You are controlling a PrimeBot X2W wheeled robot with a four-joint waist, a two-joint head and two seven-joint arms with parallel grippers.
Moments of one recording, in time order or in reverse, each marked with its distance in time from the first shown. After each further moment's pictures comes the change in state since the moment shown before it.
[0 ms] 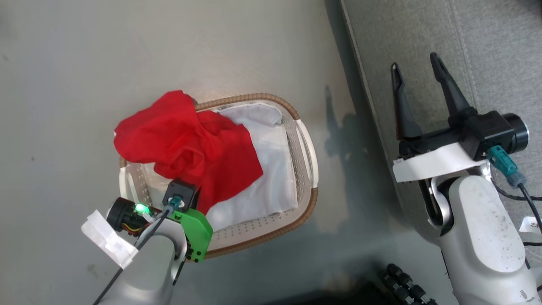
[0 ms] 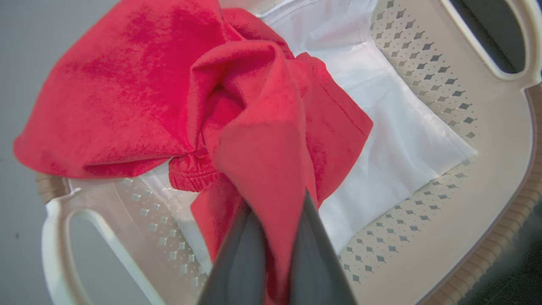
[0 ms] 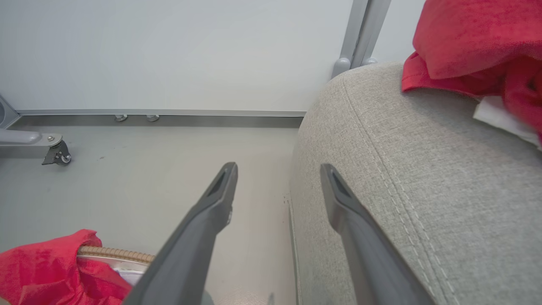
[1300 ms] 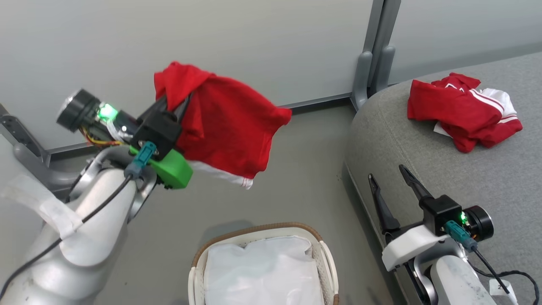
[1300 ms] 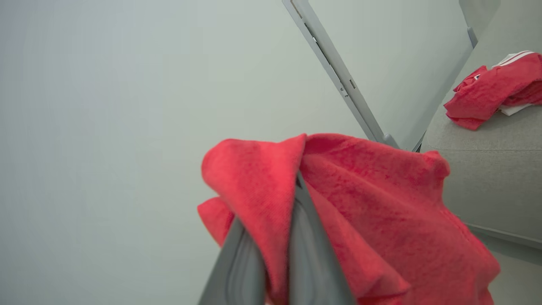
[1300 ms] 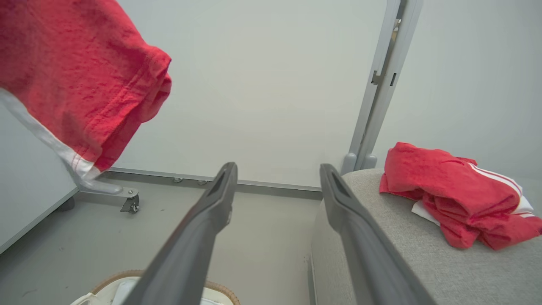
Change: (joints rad) left arm -0.061 0.291 -0.069 -0.740 0.076 -0.039 0.106; right arm 0.263 0.000 0.057 0.161 -0.032 0.000 0.000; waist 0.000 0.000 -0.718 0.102
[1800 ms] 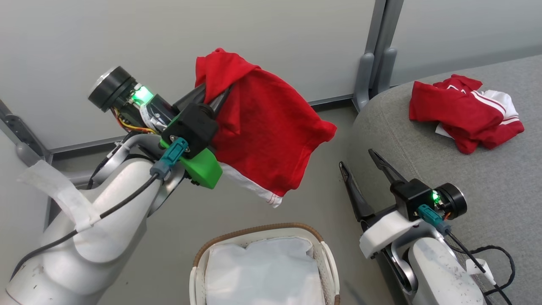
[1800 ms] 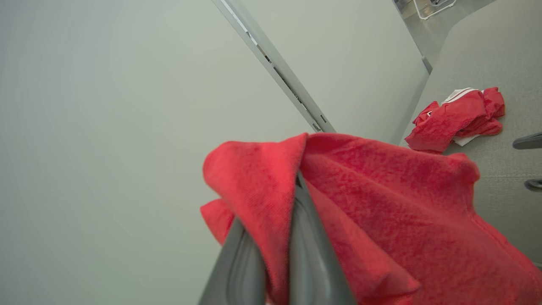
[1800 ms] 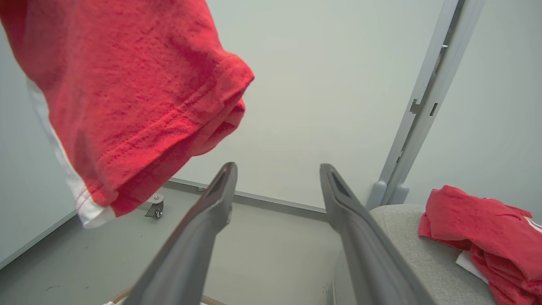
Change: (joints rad) left arm -0.095 0.016 -0.146 -0.116 -0.077 -0.005 0.047; right arm -0.102 0.000 0.119 0.041 0.010 0.000 0.000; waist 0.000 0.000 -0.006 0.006
